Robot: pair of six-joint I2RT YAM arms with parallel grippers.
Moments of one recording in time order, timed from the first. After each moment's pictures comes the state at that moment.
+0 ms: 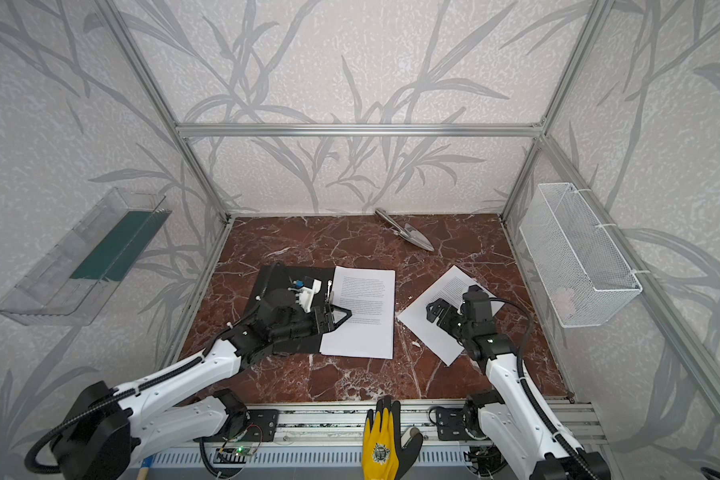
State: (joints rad) left arm -0.70 1.12 0.58 0.04 0.37 -0.86; right arm 0.07 0.85 0.48 -0.40 -0.21 0.72
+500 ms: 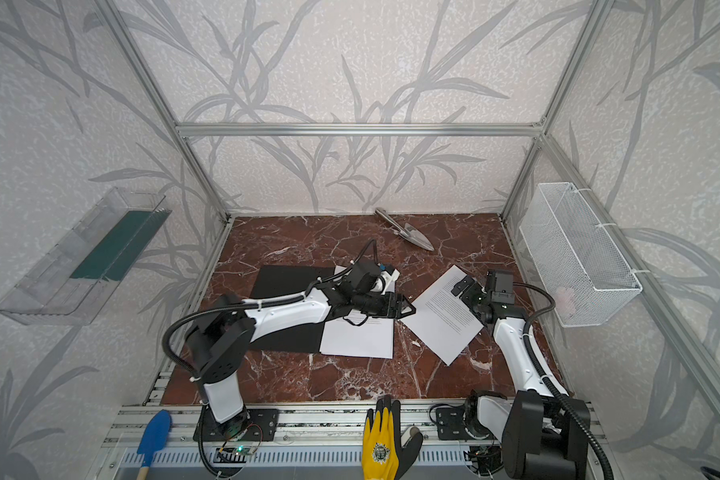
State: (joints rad) left arm -0.87 1.93 1.31 -0.09 0.48 -0.74; right arm -0.18 1.13 0.67 -0.40 -0.18 0.69
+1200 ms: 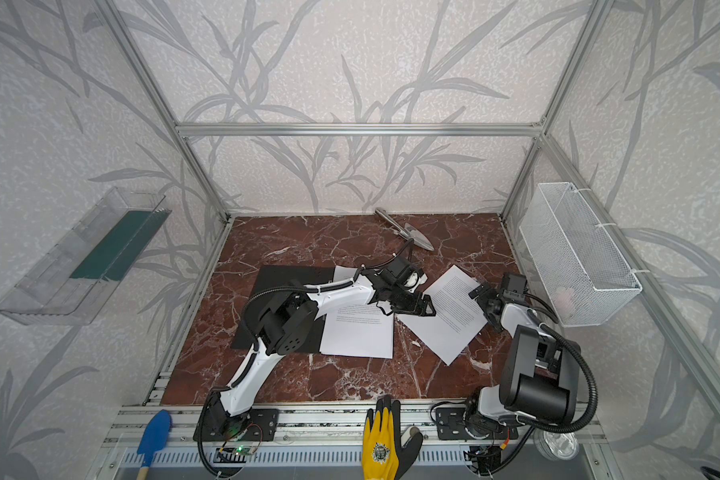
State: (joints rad) left arm -0.89 2.36 1.82 -0.39 0.51 -0.61; right arm -0.37 1.46 0.67 -0.22 -0.15 0.69
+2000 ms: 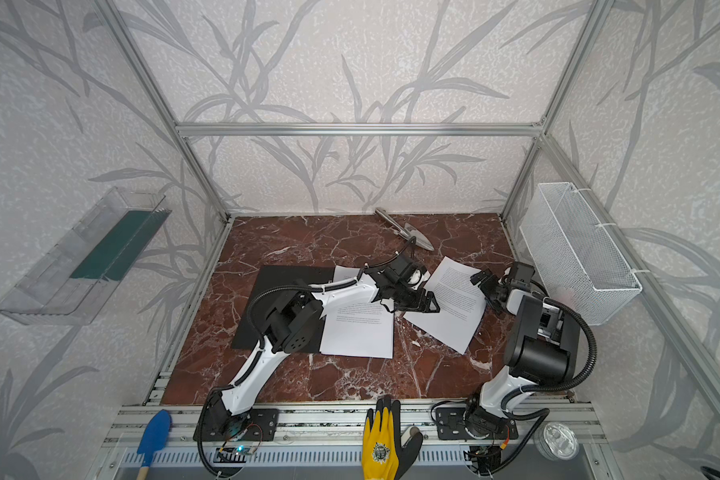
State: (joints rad) left arm -0.89 2.41 1.90 -0.38 0.51 -0.63; right arm -0.41 1.67 0.80 -0.08 -0.43 0.61
